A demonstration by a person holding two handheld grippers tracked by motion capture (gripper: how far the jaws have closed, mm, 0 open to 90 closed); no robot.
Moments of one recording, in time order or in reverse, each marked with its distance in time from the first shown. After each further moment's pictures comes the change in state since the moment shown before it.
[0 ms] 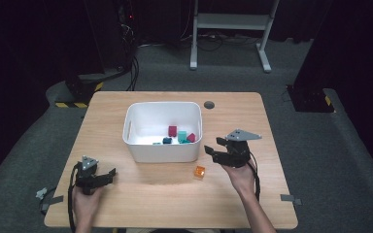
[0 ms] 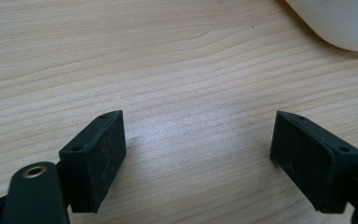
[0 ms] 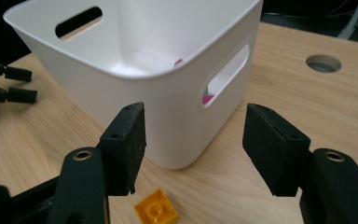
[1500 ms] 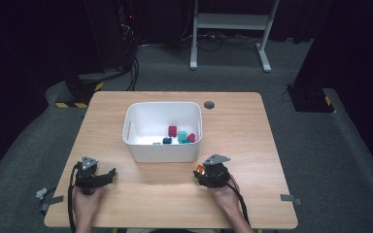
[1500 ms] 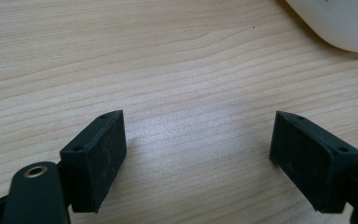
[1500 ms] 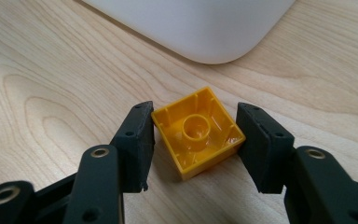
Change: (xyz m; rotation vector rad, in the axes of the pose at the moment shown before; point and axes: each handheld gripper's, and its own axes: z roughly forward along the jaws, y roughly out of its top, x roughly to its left) left arm 0.000 0.000 0.000 -0.003 0.001 -0.004; right arm 0.031 -0.077 0.067 0.235 -0.050 -0.085
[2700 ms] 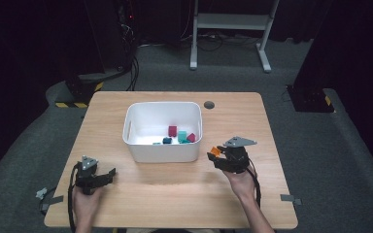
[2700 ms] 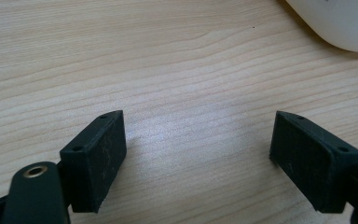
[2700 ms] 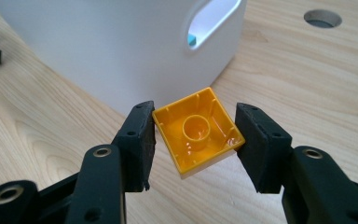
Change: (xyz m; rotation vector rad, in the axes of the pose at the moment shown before) left arm 0.000 0.000 0.000 0.002 0.002 0.002; right arm -0.044 0.040 -0.066 -0.131 0.012 0.088
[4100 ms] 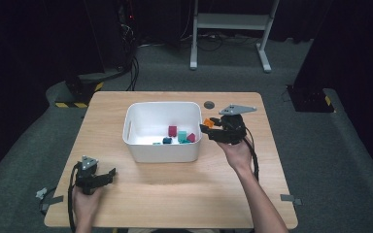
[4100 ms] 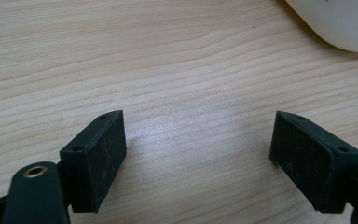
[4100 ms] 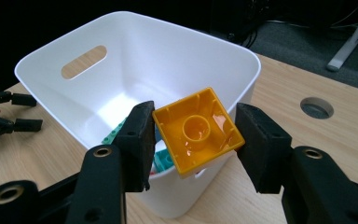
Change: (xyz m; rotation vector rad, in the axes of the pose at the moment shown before) left arm 0.000 0.000 0.000 -0.001 -0.002 -0.002; right arm 0.001 0.097 -0.014 -0.084 0.064 -0.032
